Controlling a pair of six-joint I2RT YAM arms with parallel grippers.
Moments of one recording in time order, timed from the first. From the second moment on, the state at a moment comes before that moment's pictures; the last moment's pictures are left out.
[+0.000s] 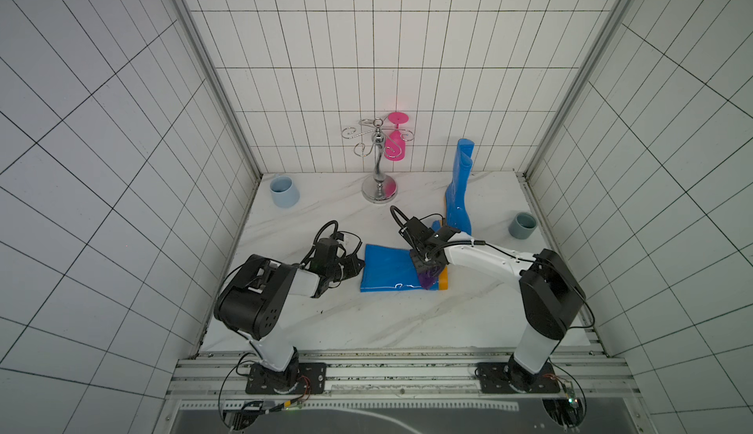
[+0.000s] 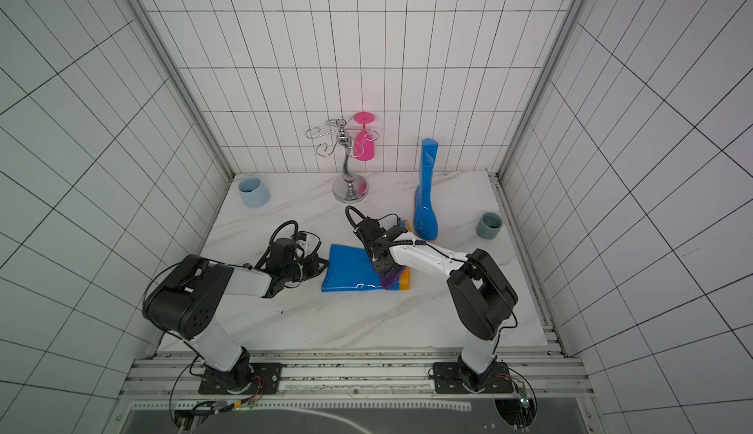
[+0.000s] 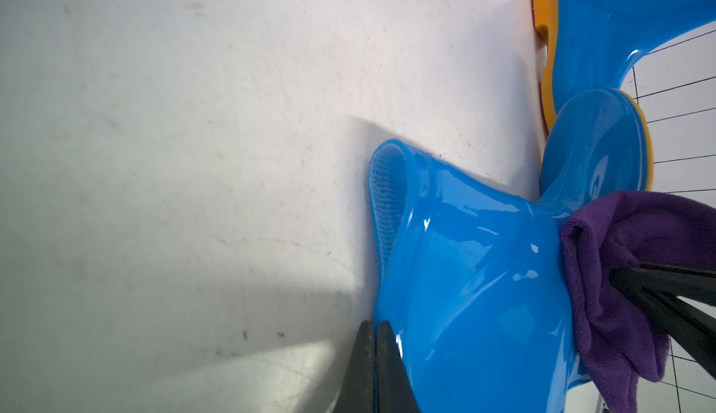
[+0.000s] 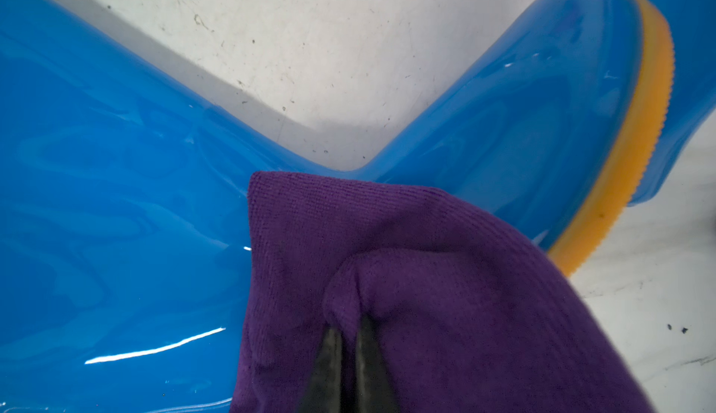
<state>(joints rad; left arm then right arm) -0.33 1.68 0.50 0.45 0.45 -0.67 0.77 1.76 1.25 -0.77 0.35 0.33</state>
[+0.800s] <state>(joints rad) -0.35 1.71 0.54 0.41 0.47 -0.64 0.77 1.76 1.25 -0.76 0.33 0.33</state>
